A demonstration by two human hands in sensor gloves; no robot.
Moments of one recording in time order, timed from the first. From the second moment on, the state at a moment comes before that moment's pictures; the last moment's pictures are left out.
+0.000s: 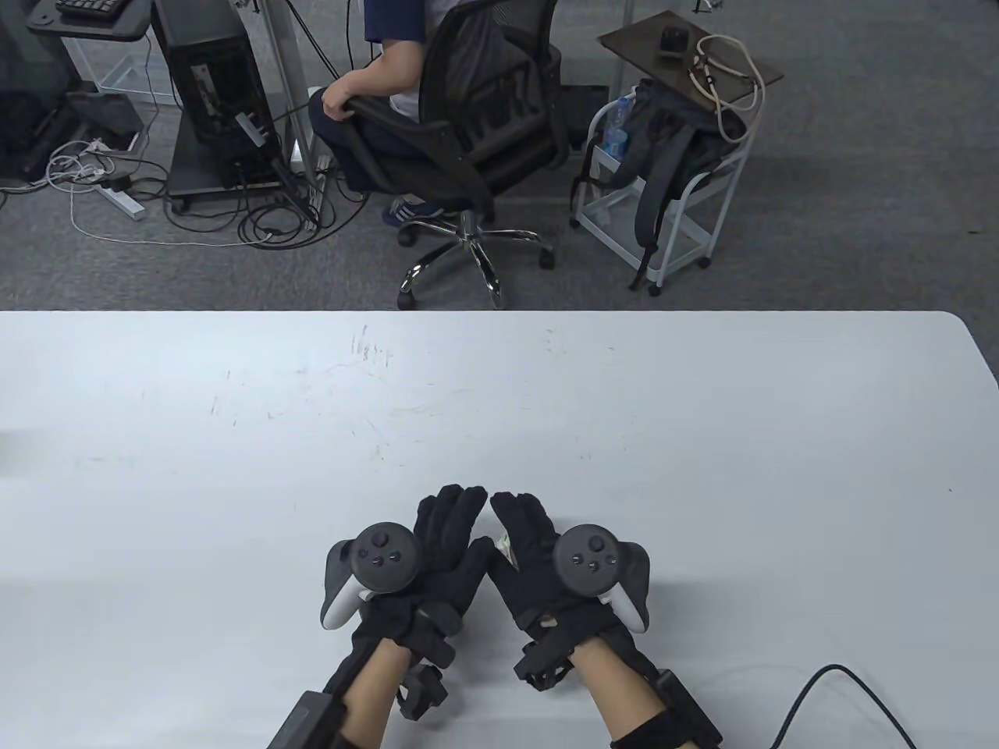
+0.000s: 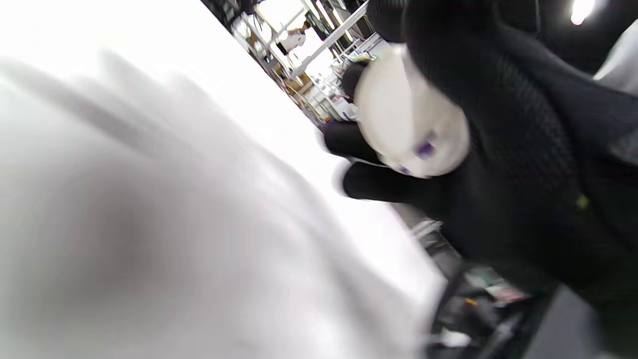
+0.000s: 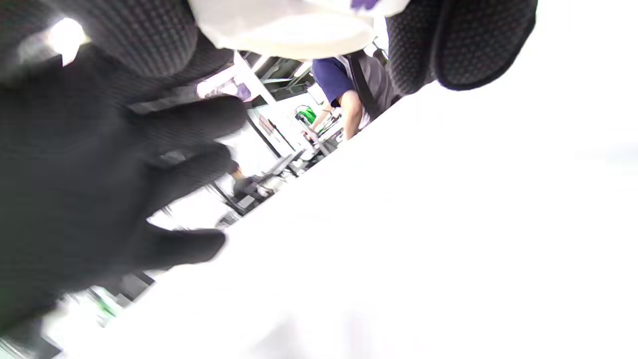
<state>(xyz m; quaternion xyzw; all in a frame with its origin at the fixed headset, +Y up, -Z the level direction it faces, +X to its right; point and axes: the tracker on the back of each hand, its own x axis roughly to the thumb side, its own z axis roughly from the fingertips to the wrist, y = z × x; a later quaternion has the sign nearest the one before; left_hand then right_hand) -0.145 -0.753 -0.288 -0.13 -0.18 0.35 0.91 0.066 -0.742 -0.288 0.14 0.01 0.95 0.28</state>
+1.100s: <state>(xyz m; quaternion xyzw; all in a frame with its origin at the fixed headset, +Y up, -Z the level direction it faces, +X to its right) -0.212 -0.741 -0.295 -0.04 -0.02 0.13 0.99 0.158 -0.734 -0.306 0.01 -0.03 0.99 0.12</state>
